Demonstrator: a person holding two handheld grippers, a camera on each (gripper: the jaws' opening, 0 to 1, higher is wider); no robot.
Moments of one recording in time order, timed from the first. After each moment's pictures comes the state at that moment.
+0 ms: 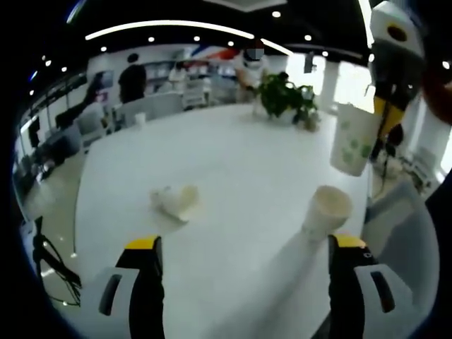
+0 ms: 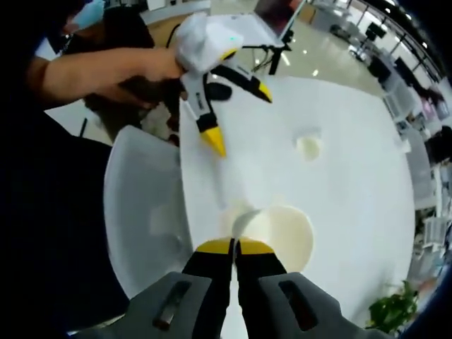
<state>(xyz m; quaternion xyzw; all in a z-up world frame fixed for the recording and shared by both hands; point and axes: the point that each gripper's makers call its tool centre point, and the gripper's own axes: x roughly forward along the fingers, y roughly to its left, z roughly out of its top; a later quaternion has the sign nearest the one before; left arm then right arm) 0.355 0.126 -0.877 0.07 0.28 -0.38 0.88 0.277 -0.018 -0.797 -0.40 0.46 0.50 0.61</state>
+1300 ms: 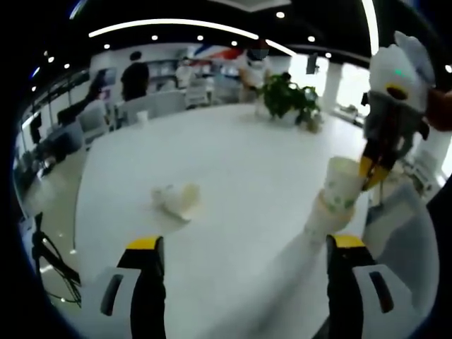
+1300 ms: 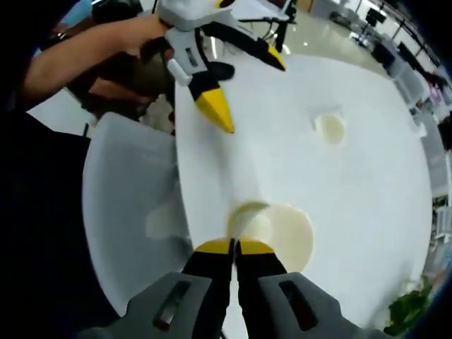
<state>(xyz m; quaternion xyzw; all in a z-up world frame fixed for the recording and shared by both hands) 0.368 0.126 -0.877 0.06 0.29 -0.37 0.88 0.285 -0.015 -0.872 -0.38 0.50 0.49 0.60</state>
